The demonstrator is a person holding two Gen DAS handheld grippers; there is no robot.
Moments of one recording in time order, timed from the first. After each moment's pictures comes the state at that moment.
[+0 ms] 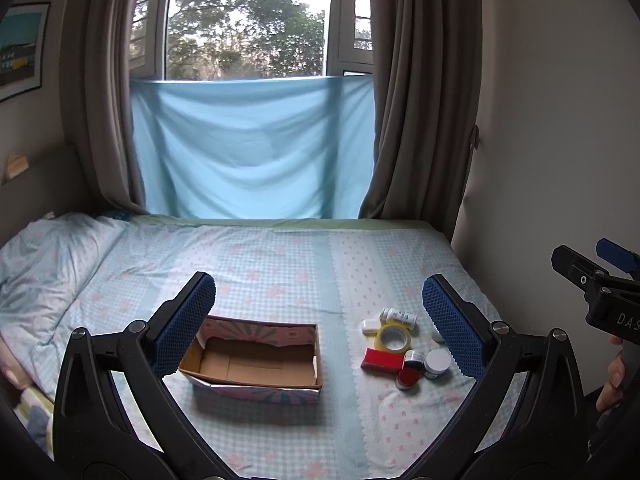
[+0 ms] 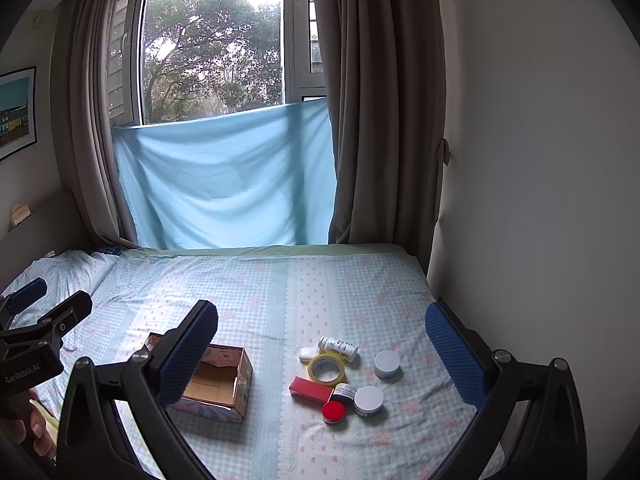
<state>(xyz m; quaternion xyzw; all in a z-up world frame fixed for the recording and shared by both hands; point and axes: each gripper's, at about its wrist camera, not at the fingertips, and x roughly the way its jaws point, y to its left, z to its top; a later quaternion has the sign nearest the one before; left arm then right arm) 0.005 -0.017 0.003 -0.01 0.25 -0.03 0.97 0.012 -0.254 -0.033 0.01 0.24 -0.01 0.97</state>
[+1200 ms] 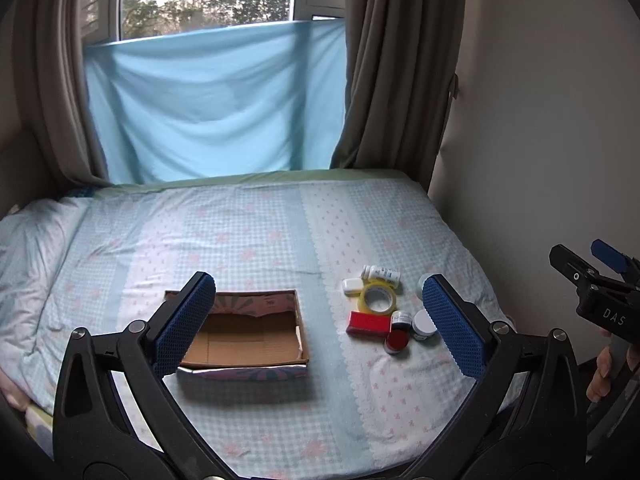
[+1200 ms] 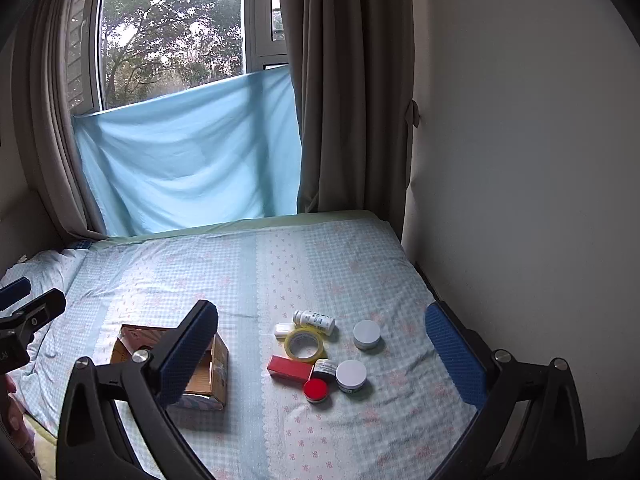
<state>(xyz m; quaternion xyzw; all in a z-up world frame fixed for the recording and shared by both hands) 0.074 -0.015 -0.036 -0.01 0.35 -0.11 0.93 0.036 -0.266 -0.066 0.03 0.30 -0.08 0.95</state>
